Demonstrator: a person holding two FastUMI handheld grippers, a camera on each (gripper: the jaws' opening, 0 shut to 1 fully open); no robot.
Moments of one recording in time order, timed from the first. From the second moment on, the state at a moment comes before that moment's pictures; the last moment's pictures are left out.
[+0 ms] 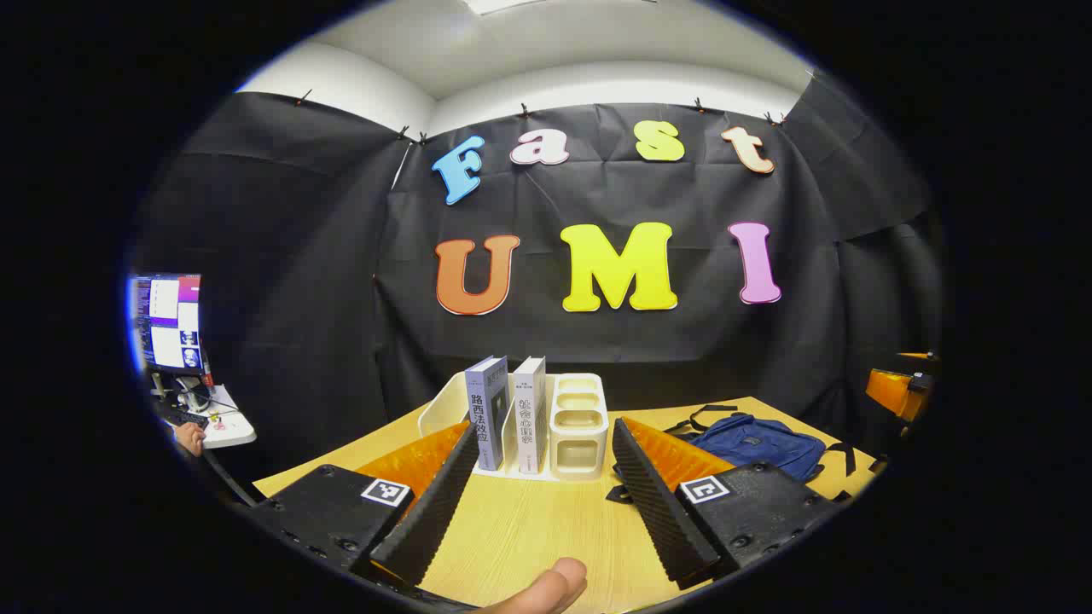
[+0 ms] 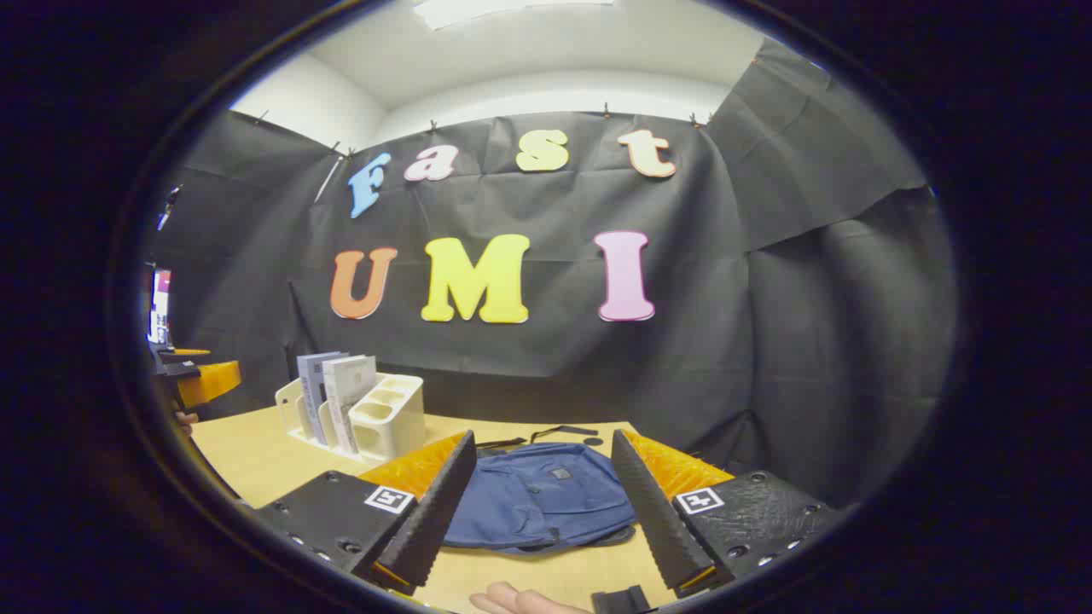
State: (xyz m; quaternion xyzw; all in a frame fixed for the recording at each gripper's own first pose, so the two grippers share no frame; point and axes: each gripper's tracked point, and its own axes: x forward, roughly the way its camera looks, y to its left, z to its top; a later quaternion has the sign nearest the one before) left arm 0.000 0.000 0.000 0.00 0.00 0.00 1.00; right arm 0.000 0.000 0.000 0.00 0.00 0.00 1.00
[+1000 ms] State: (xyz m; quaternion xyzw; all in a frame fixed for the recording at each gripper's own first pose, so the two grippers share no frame) left arm 0.005 0.037 -0.003 0.00 0.00 0.00 1.00; right arm -0.004 0.092 -0.016 -0.02 0.04 0.03 1.00
